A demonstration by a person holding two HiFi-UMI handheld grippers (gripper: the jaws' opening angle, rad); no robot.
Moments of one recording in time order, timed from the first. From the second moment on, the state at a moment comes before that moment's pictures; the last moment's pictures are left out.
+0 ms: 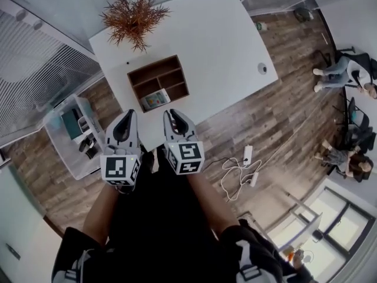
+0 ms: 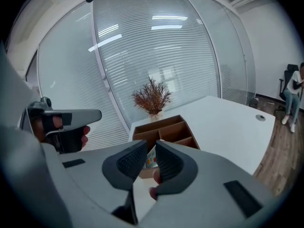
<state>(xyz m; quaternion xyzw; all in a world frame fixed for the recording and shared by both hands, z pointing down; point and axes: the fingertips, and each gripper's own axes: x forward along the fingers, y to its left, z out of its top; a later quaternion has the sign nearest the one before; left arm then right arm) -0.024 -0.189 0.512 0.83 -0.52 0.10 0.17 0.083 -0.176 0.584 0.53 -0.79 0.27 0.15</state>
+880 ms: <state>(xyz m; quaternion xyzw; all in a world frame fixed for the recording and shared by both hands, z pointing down) -0.027 -0.209 0.567 0.81 -0.53 0.14 0.23 0.087 -0.216 0.669 0.49 -0.77 0.37 0.18</state>
